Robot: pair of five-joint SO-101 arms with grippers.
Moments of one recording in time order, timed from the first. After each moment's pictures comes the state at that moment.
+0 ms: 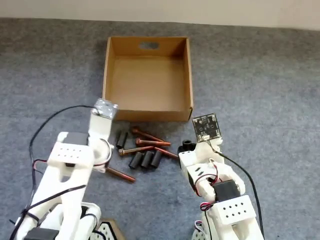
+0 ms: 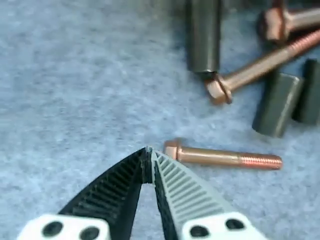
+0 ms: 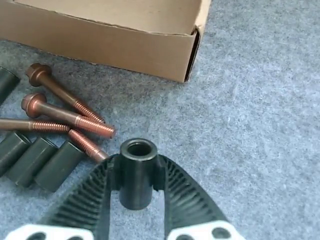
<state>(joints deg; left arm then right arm) -1.9 -33.5 58.2 65.5 -9.0 -19.5 -73.3 82.8 42.4 1.7</state>
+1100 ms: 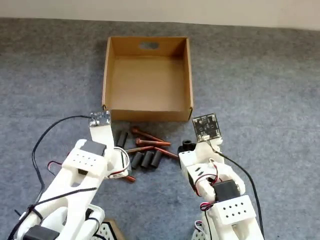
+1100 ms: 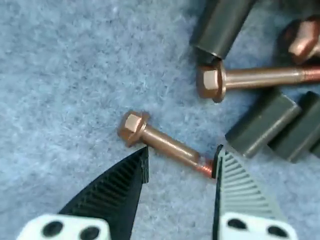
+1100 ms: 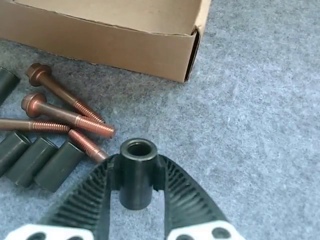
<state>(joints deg) 9.5 -33.5 65.8 60.7 27.5 -19.5 -73.3 82.8 42.4 1.7</state>
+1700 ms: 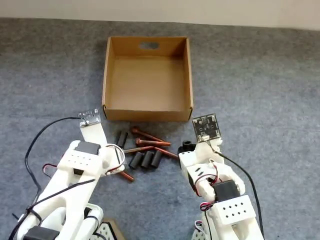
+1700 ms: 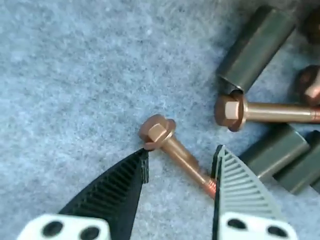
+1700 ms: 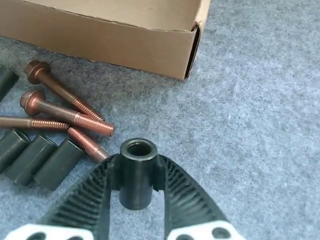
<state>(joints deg) 5.0 -33.5 67.1 57.1 30.5 -19.5 -73.3 83.1 42.4 1.7</state>
